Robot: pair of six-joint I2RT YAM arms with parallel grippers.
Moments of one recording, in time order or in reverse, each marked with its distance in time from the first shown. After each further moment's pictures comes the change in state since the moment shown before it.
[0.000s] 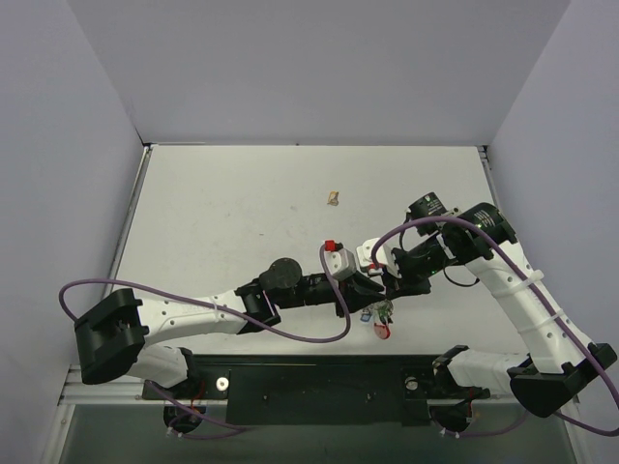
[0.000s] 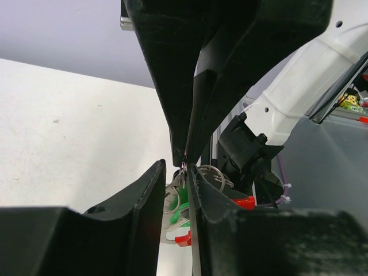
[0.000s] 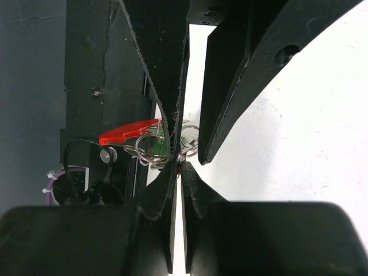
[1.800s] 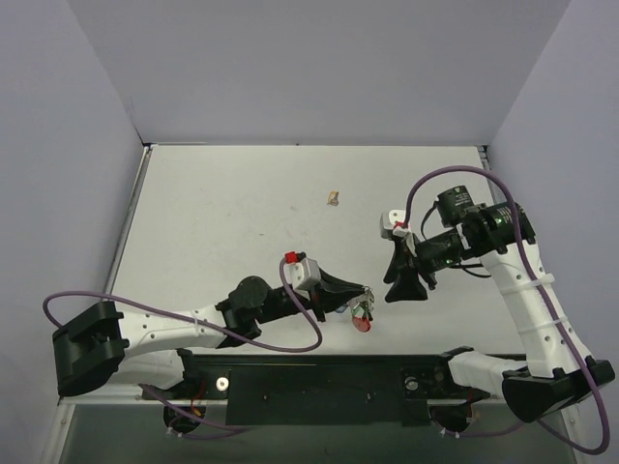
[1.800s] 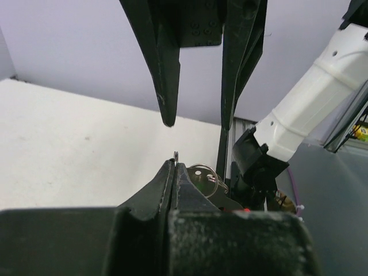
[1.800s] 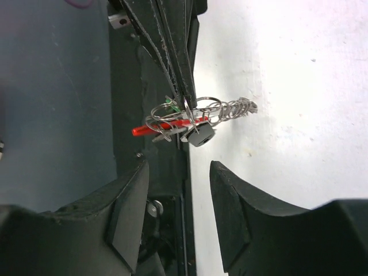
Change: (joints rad) left arm -0.008 -0.140 -0.203 0.185 -0.124 0.009; right arm -0.216 -0.022 -0.017 -0.001 -0.288 0.133
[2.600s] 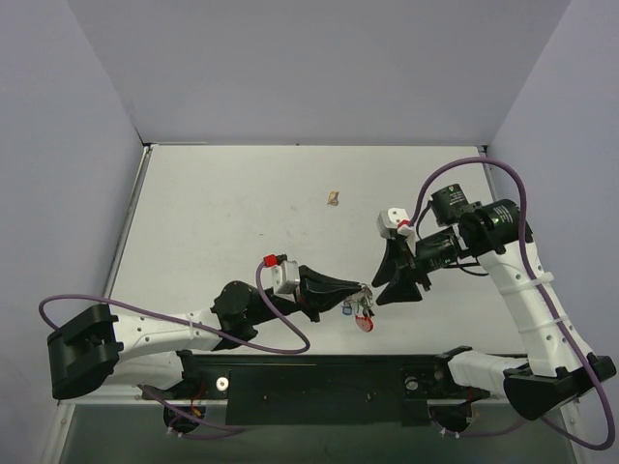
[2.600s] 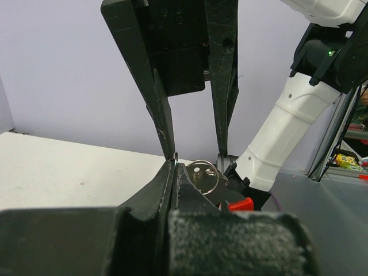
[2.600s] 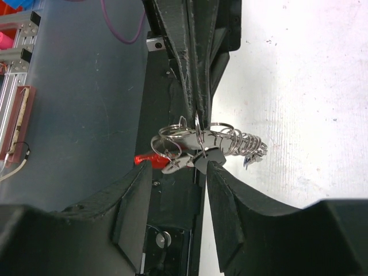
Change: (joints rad) left arm 0.000 -0.044 -0.049 0.220 0.032 -0.013; right arm 0.037 0.010 0.026 -0.001 -0.200 -0.013
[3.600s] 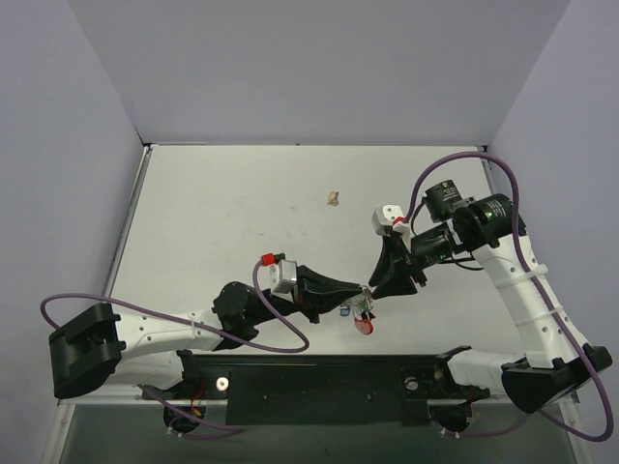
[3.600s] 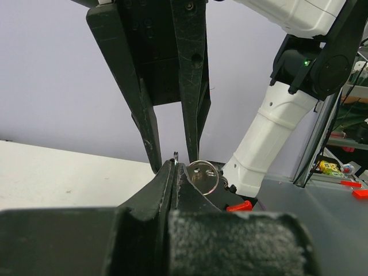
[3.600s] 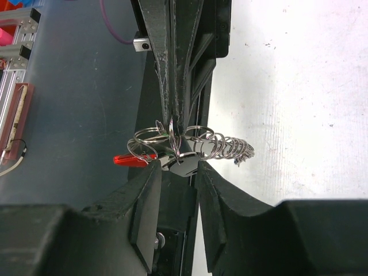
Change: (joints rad) left arm 0.000 0.009 -0.004 0.047 0.026 -0.052; right arm 0.027 0.037 0.017 0.010 0.000 -0.019
